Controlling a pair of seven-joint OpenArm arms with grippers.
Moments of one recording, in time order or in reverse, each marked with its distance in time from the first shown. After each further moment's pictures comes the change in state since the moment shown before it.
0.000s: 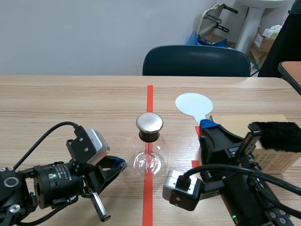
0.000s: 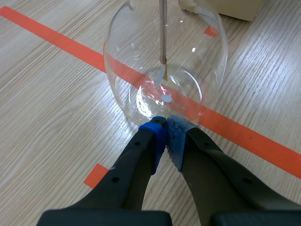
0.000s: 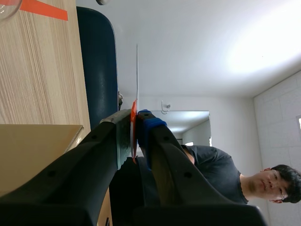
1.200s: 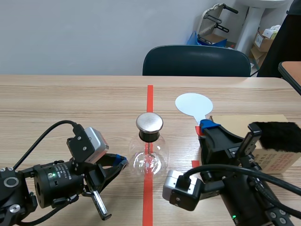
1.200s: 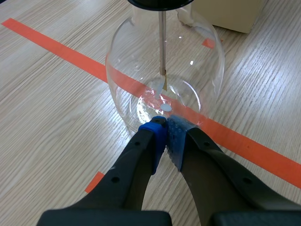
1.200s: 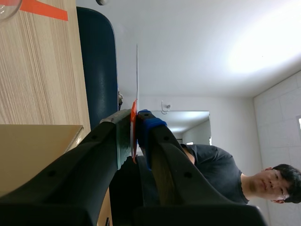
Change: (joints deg) left arm 0.0 0.0 0.0 0.0 0.0 0.0 -2.3; right arm 0.0 0.0 0.0 0.0 0.0 0.0 0.1
